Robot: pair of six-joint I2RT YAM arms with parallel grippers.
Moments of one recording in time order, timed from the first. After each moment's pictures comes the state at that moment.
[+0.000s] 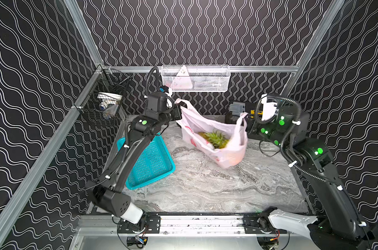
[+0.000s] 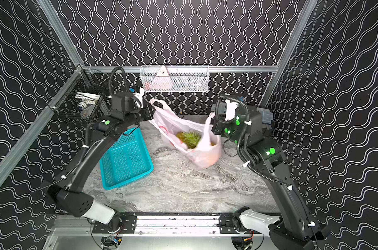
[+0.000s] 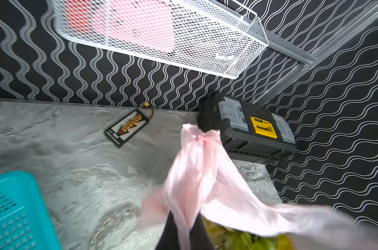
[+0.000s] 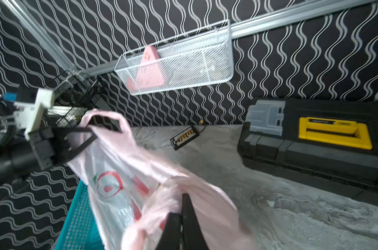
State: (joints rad) left arm -0.33 1.49 1.71 -0.62 0.06 -0.46; right arm 0.50 1.20 1.72 -0.82 0.13 0.36
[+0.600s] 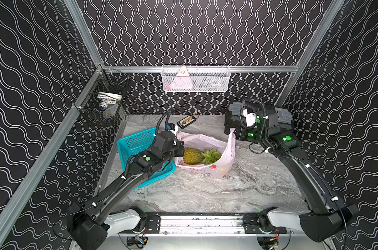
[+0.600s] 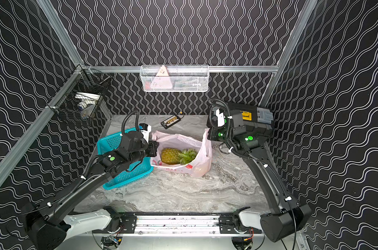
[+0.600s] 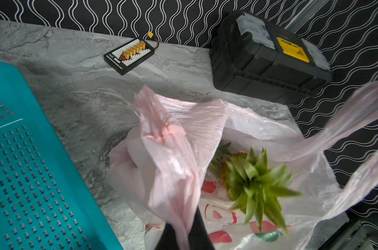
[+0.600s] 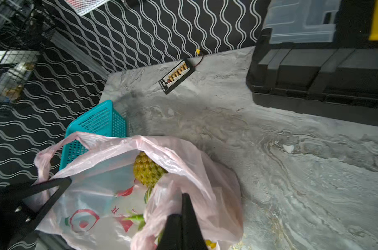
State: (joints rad) left arm -0.55 1.15 1.07 -0.45 -0.07 -0.49; right arm 0.35 1.28 1.45 -0.78 -0.19 0.40
